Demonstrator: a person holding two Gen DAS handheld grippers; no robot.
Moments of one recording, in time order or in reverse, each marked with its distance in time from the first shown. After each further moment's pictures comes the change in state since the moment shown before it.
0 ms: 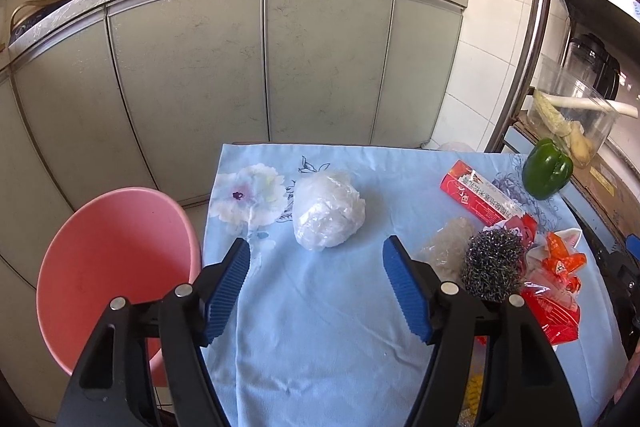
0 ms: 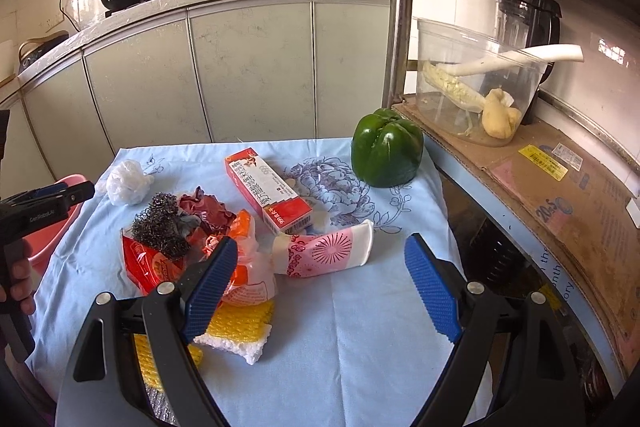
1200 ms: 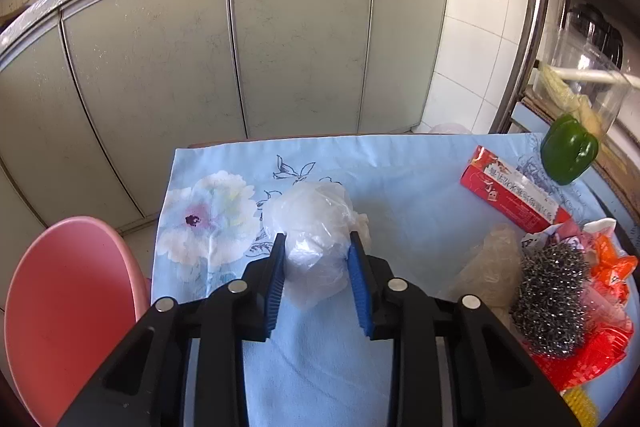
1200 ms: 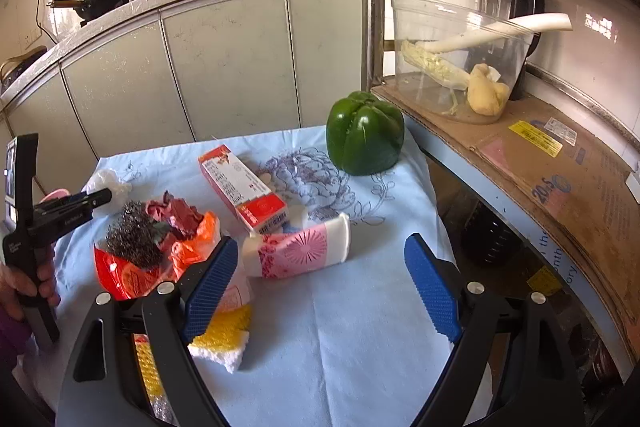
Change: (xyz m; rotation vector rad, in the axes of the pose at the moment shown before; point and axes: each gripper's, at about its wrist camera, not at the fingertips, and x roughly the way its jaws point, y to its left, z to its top) left arm 0.070 -0.002 0.010 0.065 0.038 -0.056; right arm 0.018 -0.020 0.005 0.080 0.033 -0.019
